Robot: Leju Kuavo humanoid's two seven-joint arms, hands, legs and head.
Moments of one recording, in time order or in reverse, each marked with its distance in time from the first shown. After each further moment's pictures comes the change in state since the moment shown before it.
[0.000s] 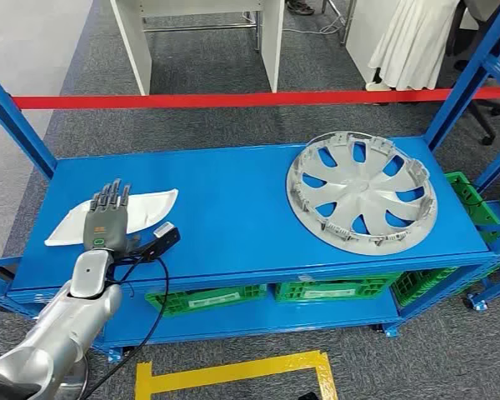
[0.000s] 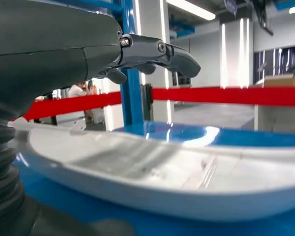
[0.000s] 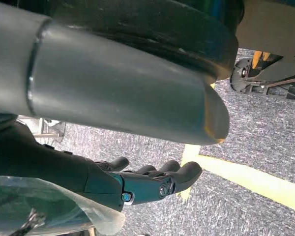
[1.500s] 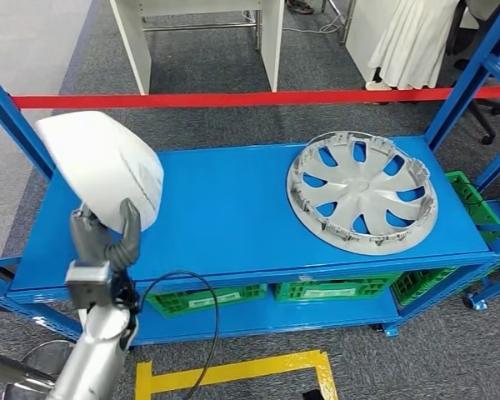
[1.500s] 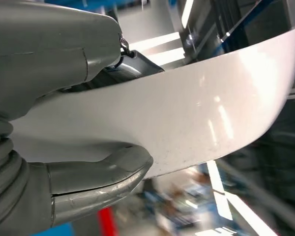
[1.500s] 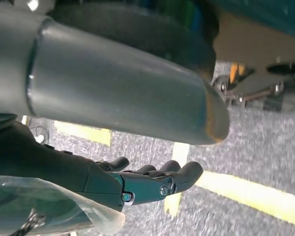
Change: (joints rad) left arm 0.405 -0.142 0.091 -0.880 1.119 -0.050 -0.938; right arm 0.003 0.003 -0.111 0.000 -0.009 0.017 -0.105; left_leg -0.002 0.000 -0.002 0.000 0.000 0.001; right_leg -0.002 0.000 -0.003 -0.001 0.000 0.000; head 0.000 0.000
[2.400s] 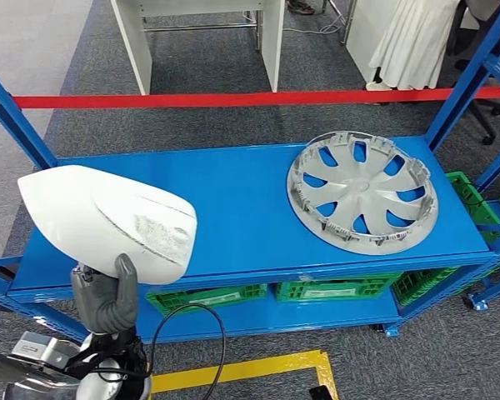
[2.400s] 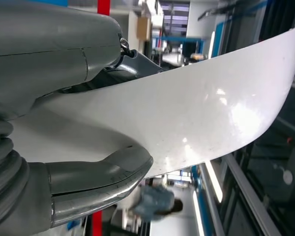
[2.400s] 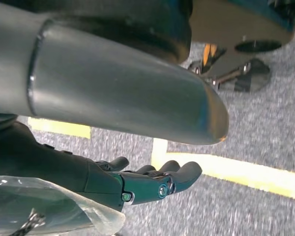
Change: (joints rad) left arm 0.275 0.018 -0.097 -0.245 0.252 -0.241 -0.036; right arm 0.005 0.001 -0.058 0.001 0.005 -0.044 -0.135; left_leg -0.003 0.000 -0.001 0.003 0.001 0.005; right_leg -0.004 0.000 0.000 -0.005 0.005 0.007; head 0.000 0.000
